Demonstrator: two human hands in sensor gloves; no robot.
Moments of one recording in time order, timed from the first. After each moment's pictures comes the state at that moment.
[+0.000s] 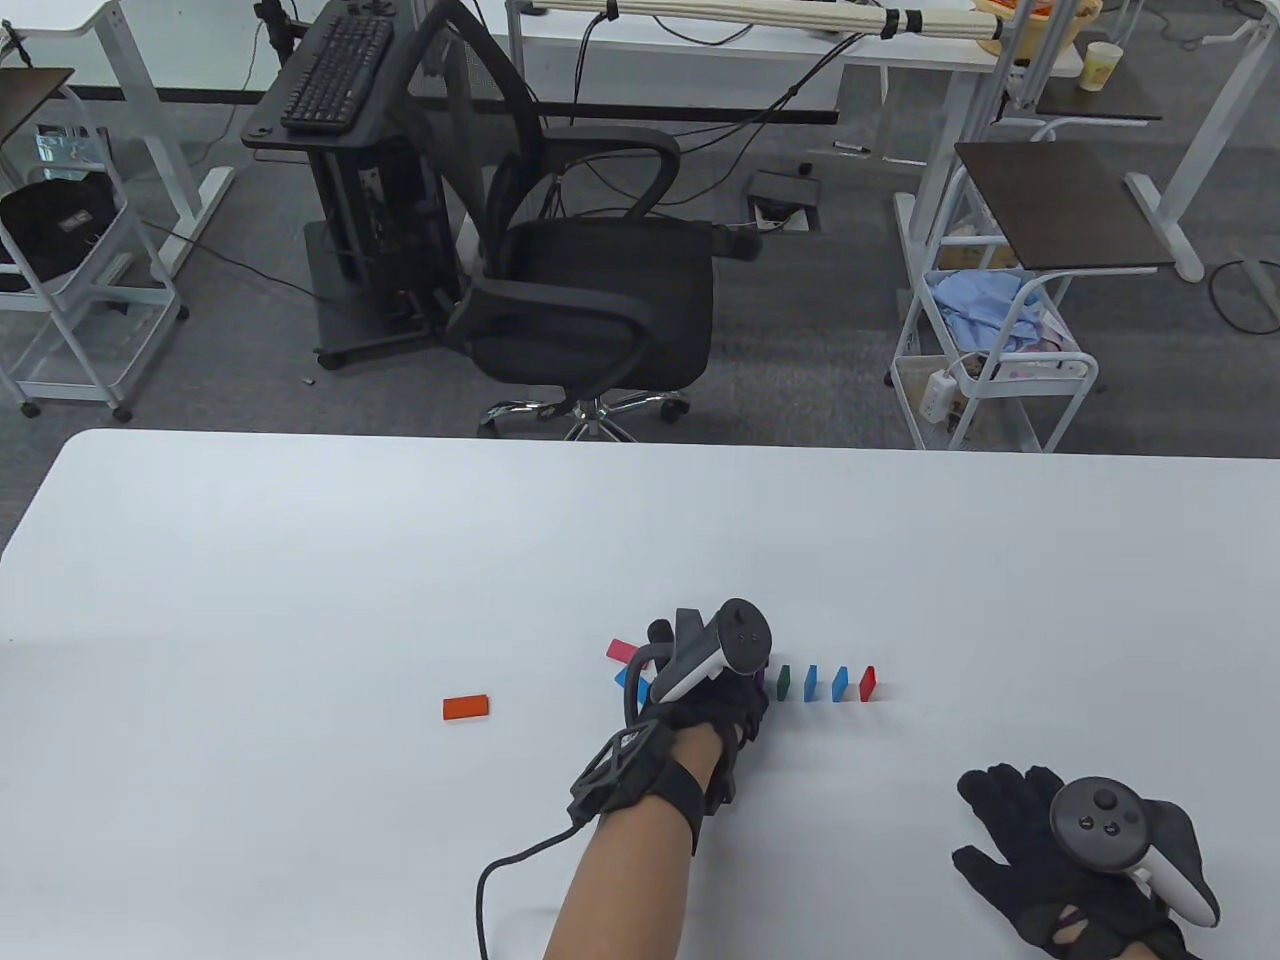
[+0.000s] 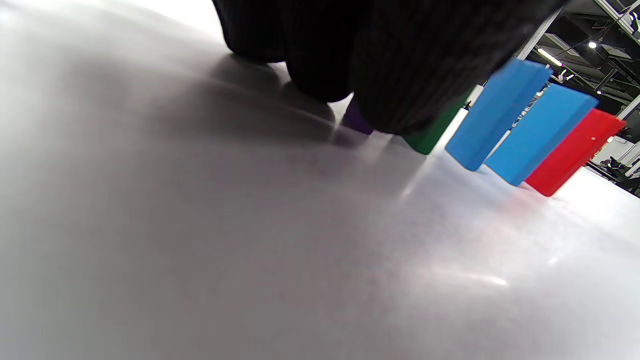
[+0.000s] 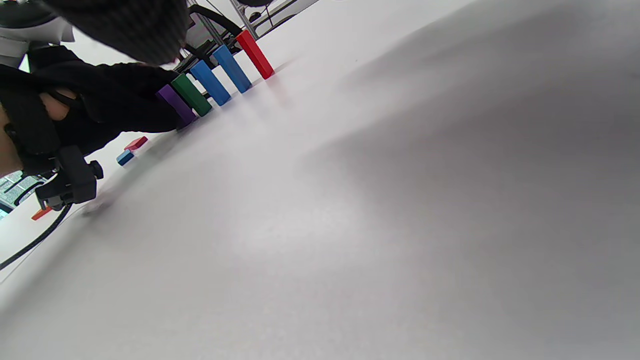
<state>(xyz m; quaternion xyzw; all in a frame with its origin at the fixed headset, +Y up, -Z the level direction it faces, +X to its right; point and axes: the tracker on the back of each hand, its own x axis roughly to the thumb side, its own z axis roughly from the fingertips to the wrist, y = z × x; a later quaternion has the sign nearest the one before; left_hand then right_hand) 0.035 -0.773 -0.421 -0.16 -0.11 0.16 0.97 0.355 -0.767 -0.254 0.05 0.19 0.94 0.27</state>
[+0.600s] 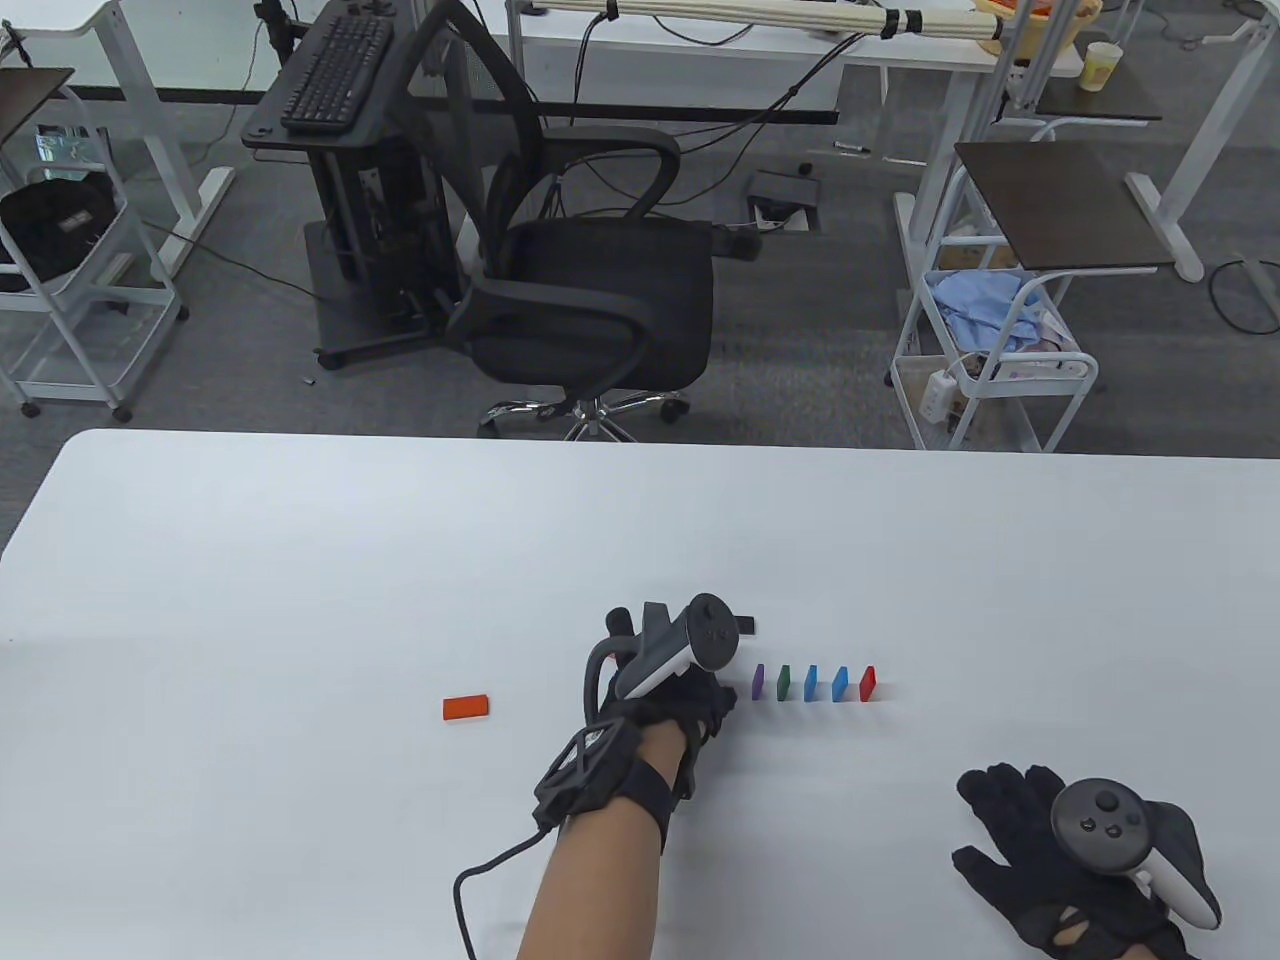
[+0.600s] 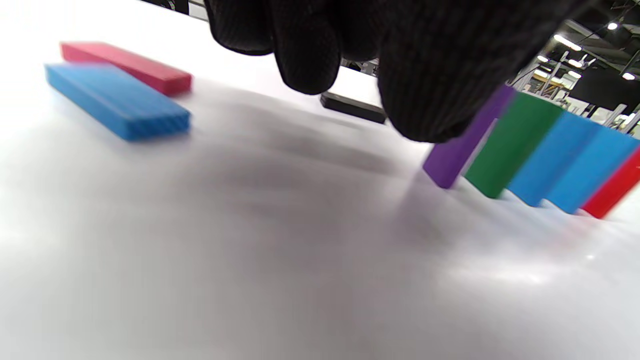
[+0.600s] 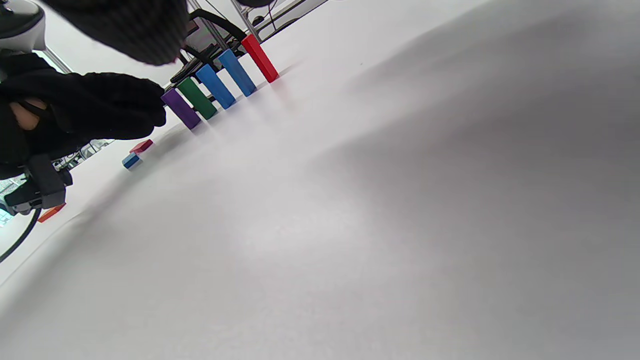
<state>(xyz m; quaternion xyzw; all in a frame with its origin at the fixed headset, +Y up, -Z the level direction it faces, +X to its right) -0.002 -0.752 -0.418 -0.14 -0.09 0.11 0.98 0.355 -0.767 -0.253 0.06 0.19 0.94 0.27</state>
